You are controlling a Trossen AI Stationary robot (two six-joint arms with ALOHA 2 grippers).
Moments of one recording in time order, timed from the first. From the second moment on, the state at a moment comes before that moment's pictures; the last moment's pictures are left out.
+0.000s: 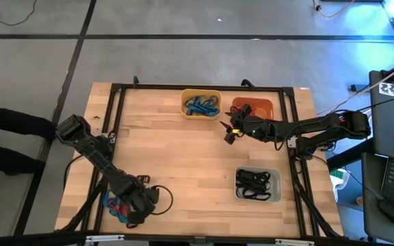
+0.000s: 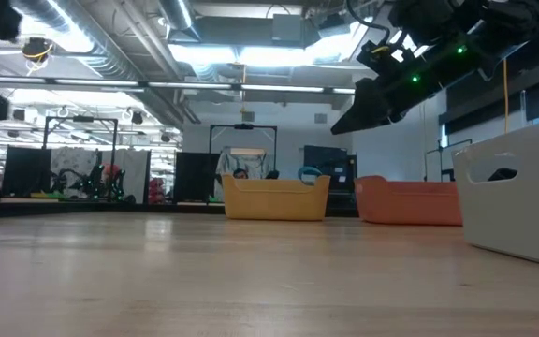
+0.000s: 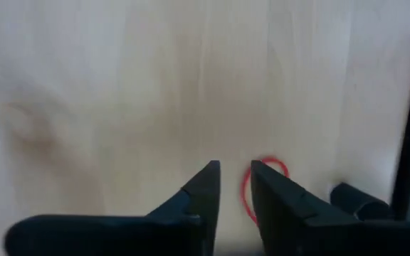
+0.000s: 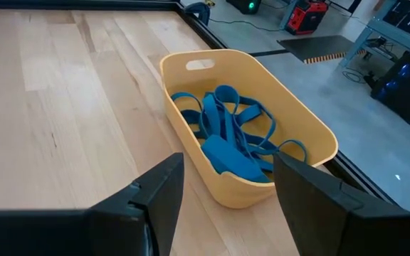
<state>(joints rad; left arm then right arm) -0.76 1.68 1.00 -0.68 0.01 -0.79 -0.09 1.31 0.59 0.27 0.48 -0.01</state>
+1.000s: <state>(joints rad) -0.85 1.72 0.88 -0.46 -0.08 -0.46 -0.09 1.31 0.59 0.27 0.48 -0.01</state>
